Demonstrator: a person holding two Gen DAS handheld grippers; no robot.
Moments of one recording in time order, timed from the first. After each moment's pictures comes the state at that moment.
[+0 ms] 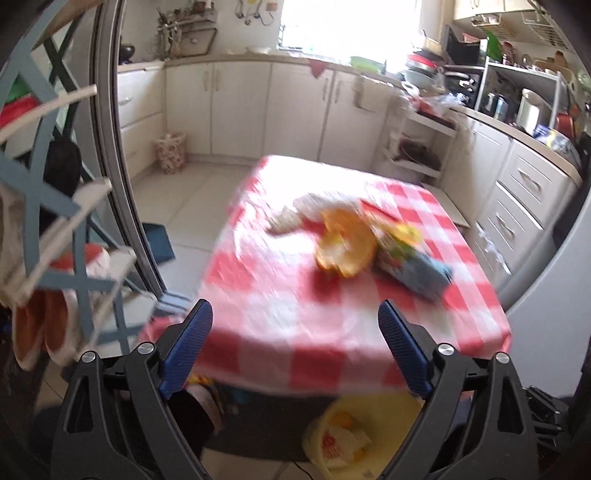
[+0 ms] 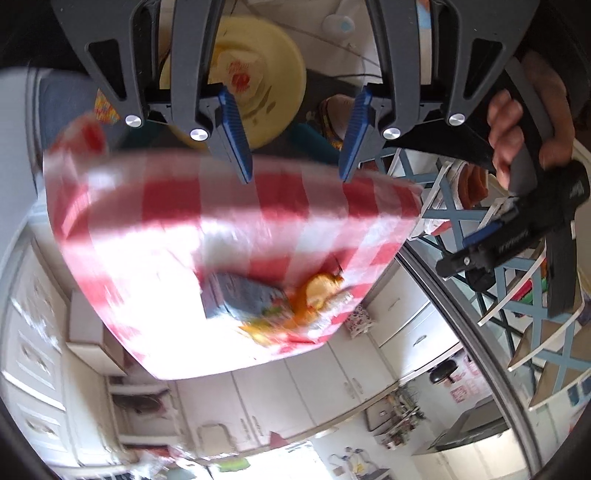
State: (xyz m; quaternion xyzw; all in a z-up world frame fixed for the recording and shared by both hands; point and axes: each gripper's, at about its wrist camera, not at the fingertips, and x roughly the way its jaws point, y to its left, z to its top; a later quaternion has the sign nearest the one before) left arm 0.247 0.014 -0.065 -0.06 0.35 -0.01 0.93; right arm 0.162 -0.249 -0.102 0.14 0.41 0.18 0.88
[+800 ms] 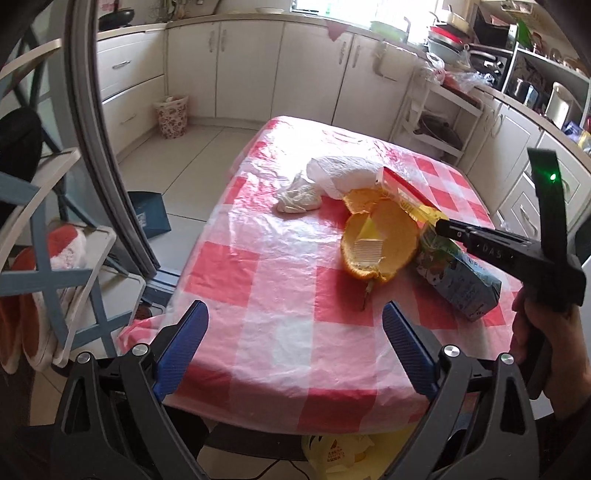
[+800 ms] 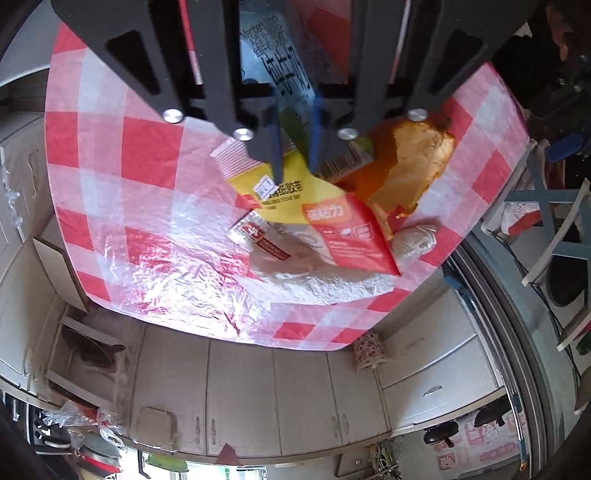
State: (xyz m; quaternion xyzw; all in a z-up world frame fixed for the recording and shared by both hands) left arm 0.324 0.012 -0.121 -0.07 0.42 0.00 0.90; right arm 0.390 -0.214 -0.123 0.00 0.44 0.19 0.88
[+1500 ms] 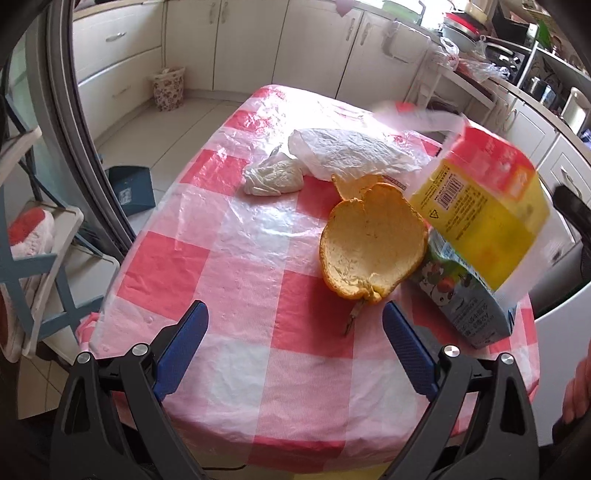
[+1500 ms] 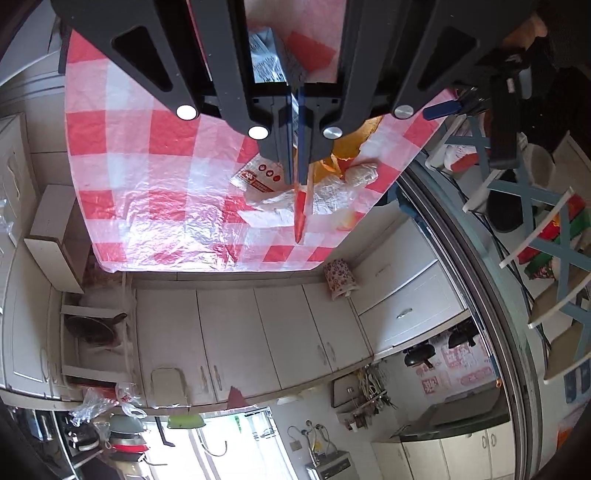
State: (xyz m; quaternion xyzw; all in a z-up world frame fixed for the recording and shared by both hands) left arm 0.374 -0.012 -0.154 -0.11 0.47 0.00 0.88; right arm 0.350 -0.272 -0.056 0.11 0.34 0.23 0.91
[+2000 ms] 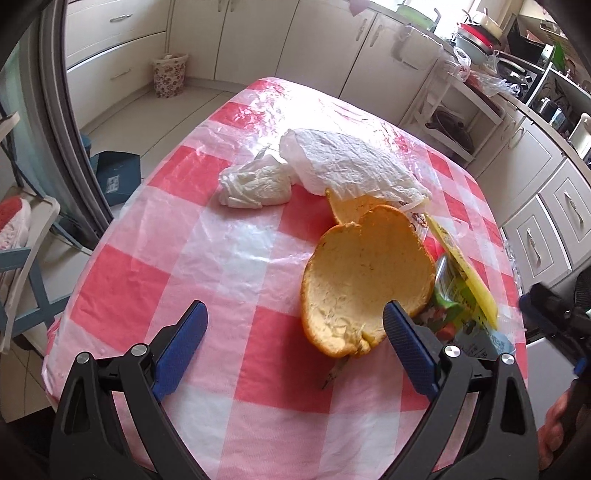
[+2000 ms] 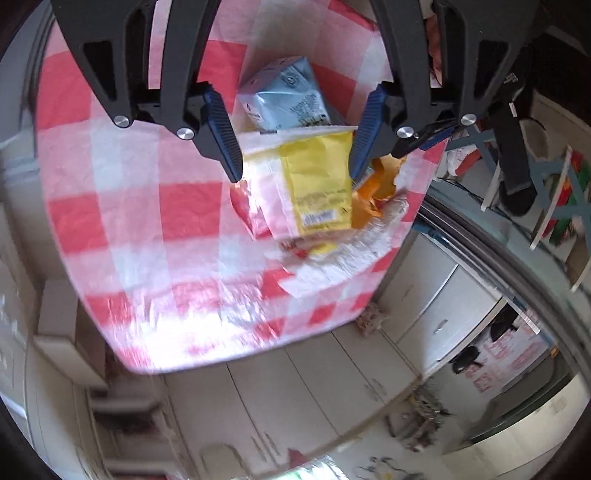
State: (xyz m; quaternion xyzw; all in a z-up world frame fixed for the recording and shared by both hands) left arm 0.412 -0.020 -0.169 -0.15 0.47 0.00 0.87; right arm 0.381 -0.296 -0.123 0.21 0.48 0.19 0.83
